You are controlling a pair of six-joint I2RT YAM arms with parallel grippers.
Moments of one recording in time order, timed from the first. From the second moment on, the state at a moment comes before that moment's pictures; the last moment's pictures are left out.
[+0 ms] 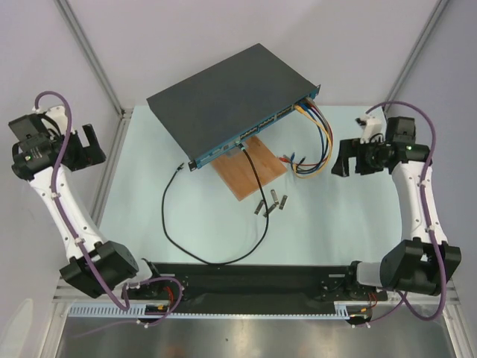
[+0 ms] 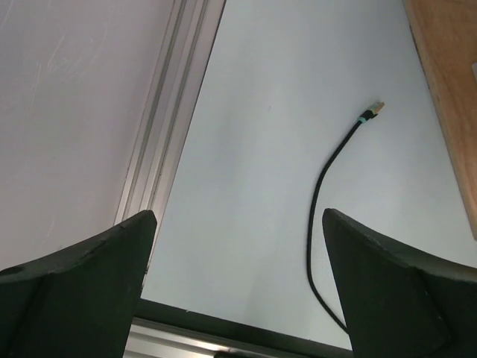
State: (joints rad) left arm 0.60 1.33 1.62 -1.07 0.28 0.20; right arm -0.18 1.33 1.33 -0.93 -0.50 -0.22
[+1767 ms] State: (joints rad) left arm 0.59 0.98 1.38 -0.72 0.40 -0.21; right arm 0.44 1.92 1.30 -0.63 -0.08 0.23
